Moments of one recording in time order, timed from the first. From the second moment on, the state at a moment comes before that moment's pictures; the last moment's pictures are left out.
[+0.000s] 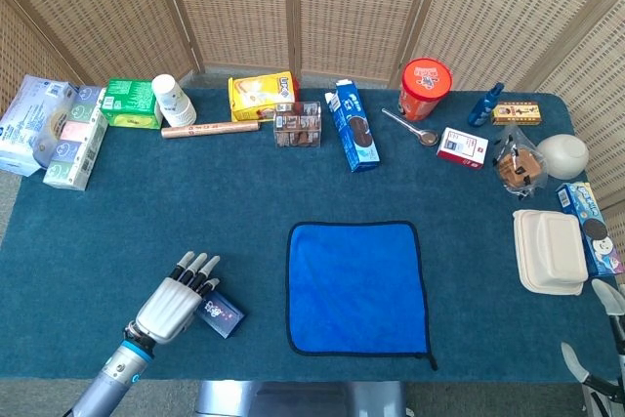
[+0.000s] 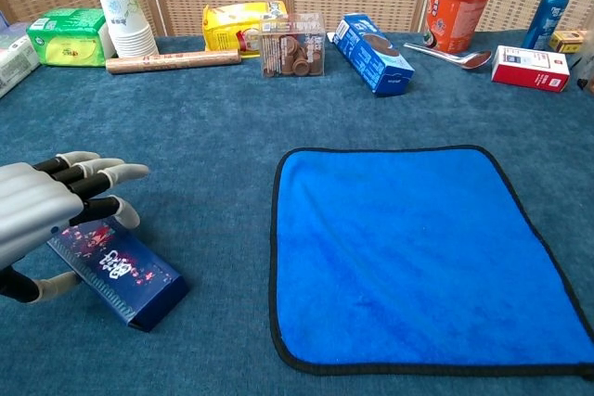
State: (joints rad) left arm -0.29 -1.49 0.06 -1.63 1.58 1.14 0.71; right arm -0.17 -1.13 -0.03 -1.42 -1.68 1.81 0.31
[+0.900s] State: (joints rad) left arm -0.35 -1.52 -0.03 -1.64 1.47 1.14 0.71; right arm -0.19 -1.14 -0.02 -1.38 -1.66 1.83 0.40
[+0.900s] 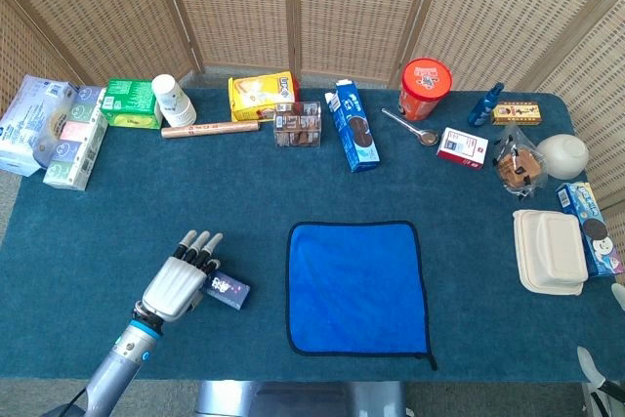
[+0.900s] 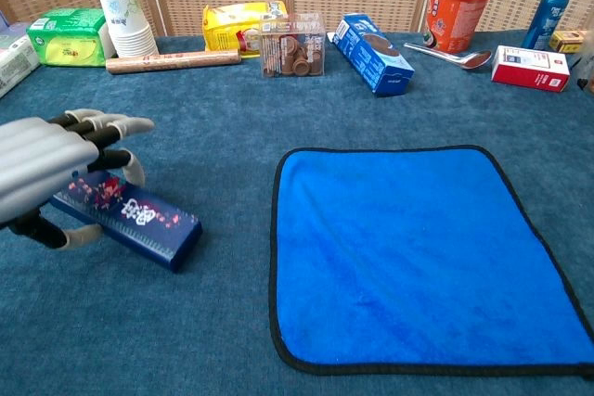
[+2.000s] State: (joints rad) left arm -0.44 -1.60 -0.09 -1.54 1.26 1.13 0.67; right arm -0.19 -1.14 -0.01 -1.42 -1.67 1.82 0.36
